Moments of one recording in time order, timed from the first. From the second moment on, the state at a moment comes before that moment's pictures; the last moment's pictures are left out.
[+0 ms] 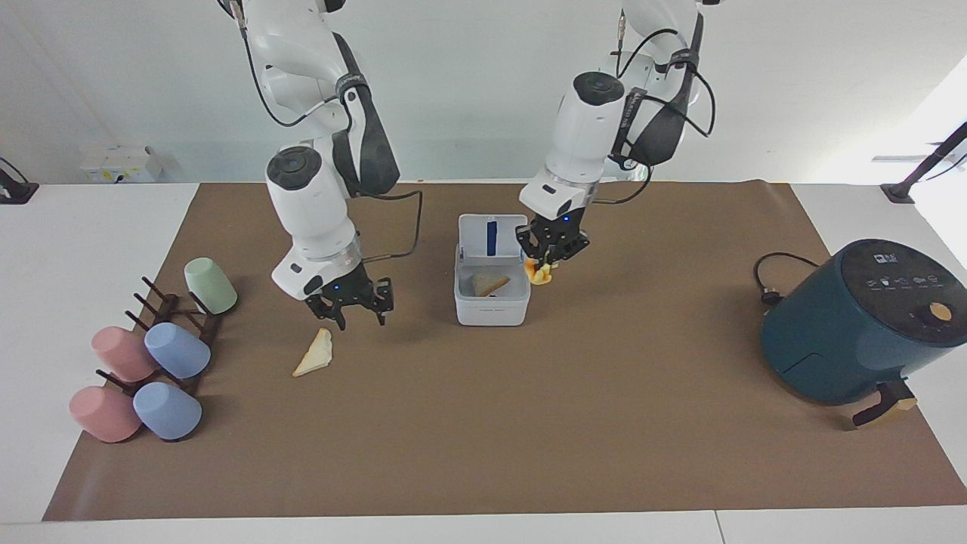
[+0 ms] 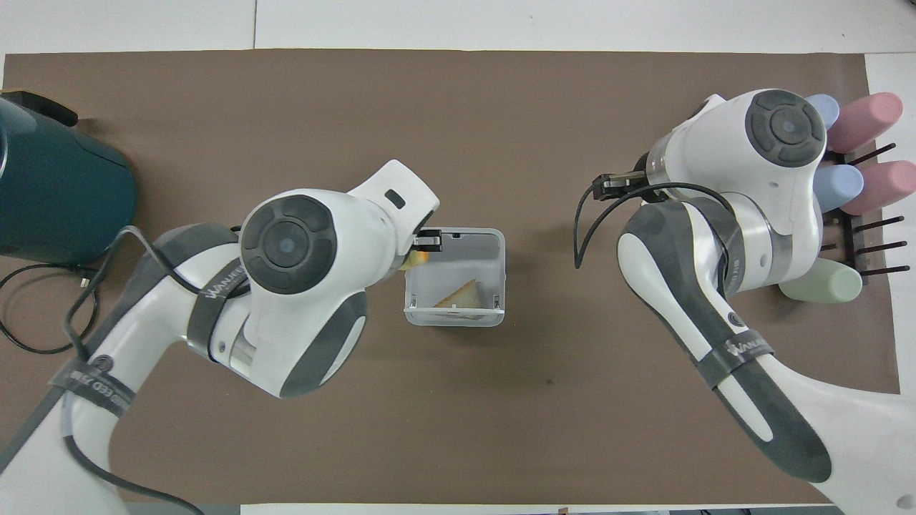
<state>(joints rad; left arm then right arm) -0.59 0.13 -0.07 -1.88 -0.02 2.24 -0.56 0.23 0.24 -0.05 -1.88 0.06 2.21 0.12</state>
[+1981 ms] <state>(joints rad) -0.11 -0.04 -0.04 -1.76 -0.02 1.79 -0.04 0.14 0.28 -0.04 -2.08 -0.01 2.41 0.07</state>
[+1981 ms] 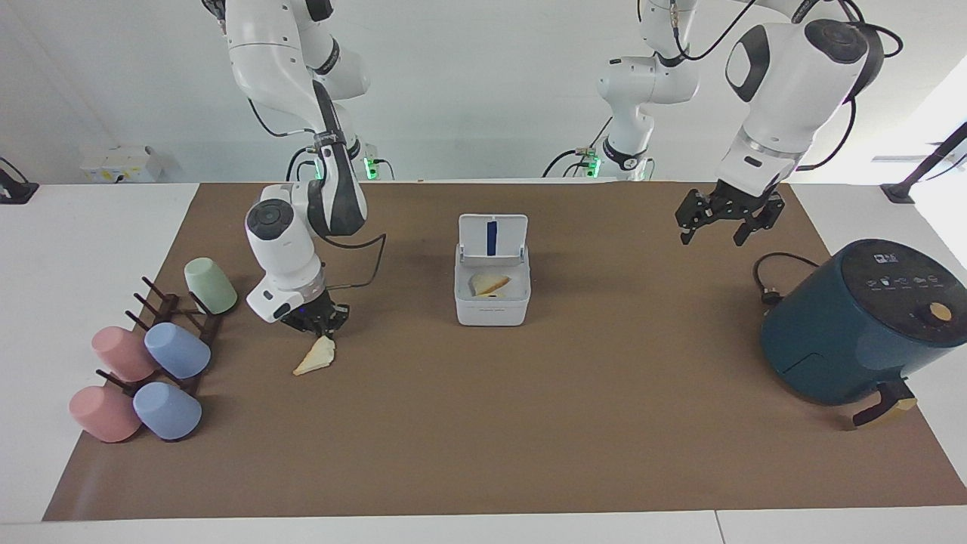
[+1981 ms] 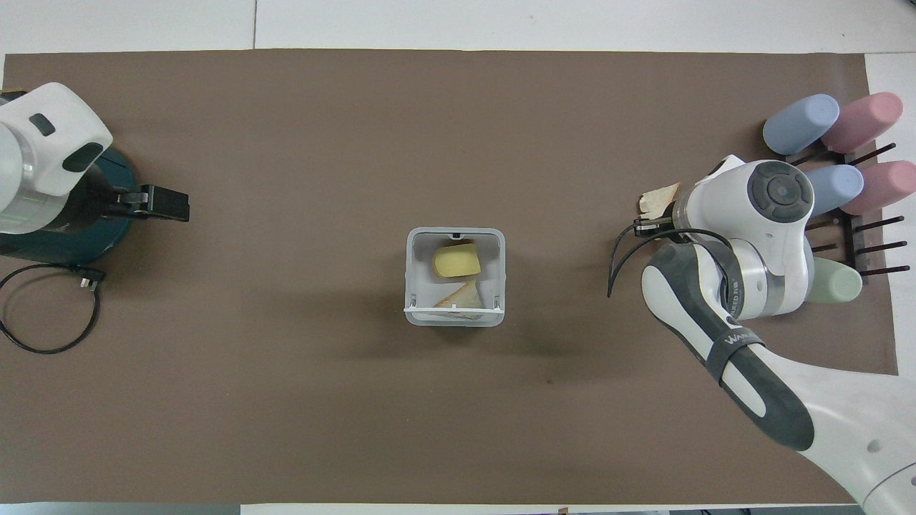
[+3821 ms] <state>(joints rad) -0.01 -0.04 -0.03 -1.60 -0.02 1.55 0.06 0.59 0.29 0.00 -1.69 0.22 2.13 1.19</state>
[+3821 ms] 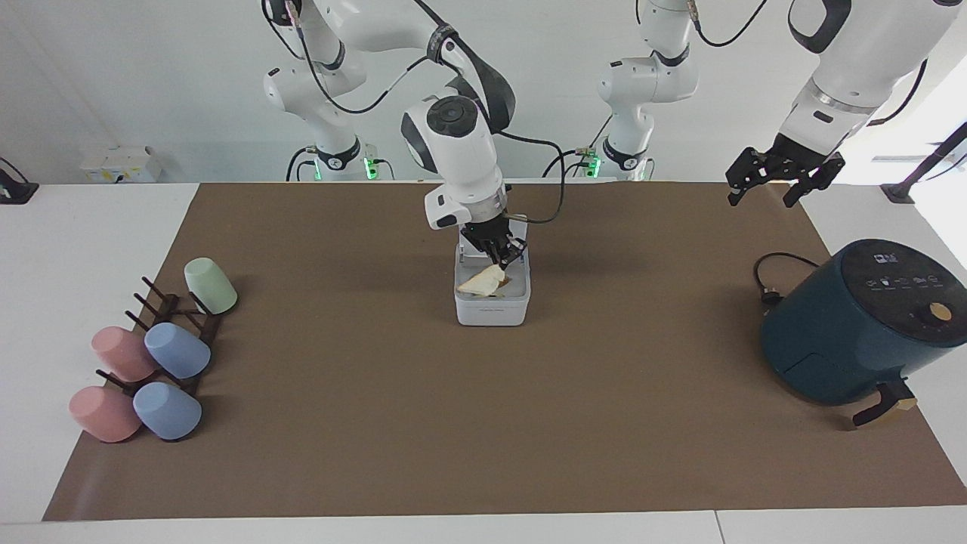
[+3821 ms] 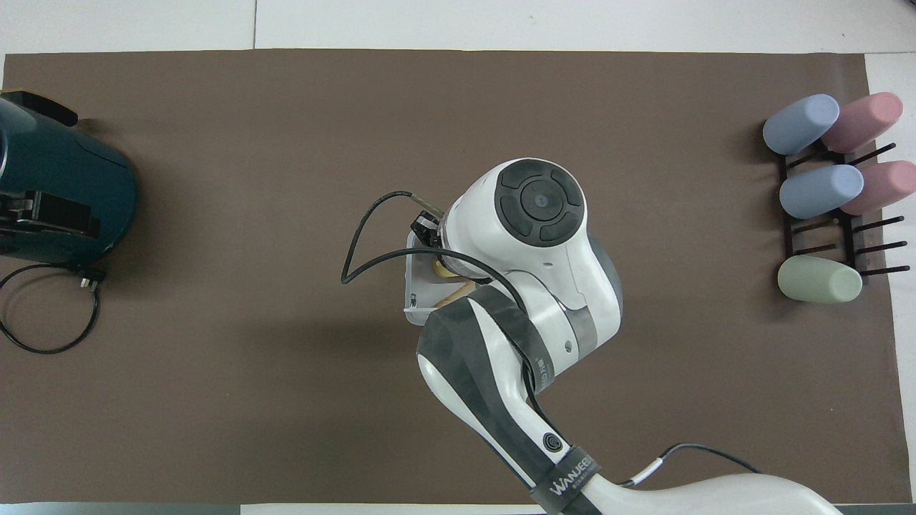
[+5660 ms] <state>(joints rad) -0.01 -0.04 -0.03 -1.60 -0.02 1.55 0.06 0.33 0.23 -0.02 -1.62 0.16 1.93 0.81</state>
